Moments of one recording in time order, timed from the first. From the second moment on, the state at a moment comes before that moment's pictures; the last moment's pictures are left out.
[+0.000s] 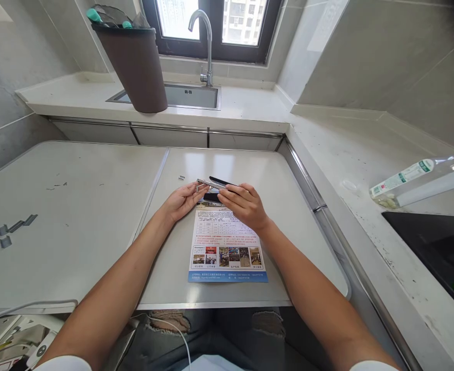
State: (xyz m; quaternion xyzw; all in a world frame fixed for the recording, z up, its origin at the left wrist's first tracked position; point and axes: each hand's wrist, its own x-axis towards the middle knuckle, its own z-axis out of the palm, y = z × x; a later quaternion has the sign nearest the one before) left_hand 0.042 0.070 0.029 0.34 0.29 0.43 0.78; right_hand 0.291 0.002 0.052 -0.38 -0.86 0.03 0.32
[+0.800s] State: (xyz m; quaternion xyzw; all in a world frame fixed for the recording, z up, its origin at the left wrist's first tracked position) left_hand 0.046 0.068 0.031 0.47 0.36 0.61 0.53; right_hand 0.311 0.025 0.024 -0.41 -0.65 0.48 0.42
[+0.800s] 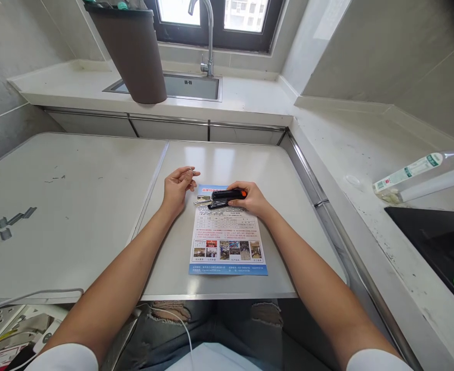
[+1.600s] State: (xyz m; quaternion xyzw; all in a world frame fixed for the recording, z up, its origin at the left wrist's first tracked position) left_hand 0.054 0.044 0.036 0.73 0.37 0.49 0.31; right_hand 0.282 0.000 0.053 -0.37 -0.87 0.06 0.33
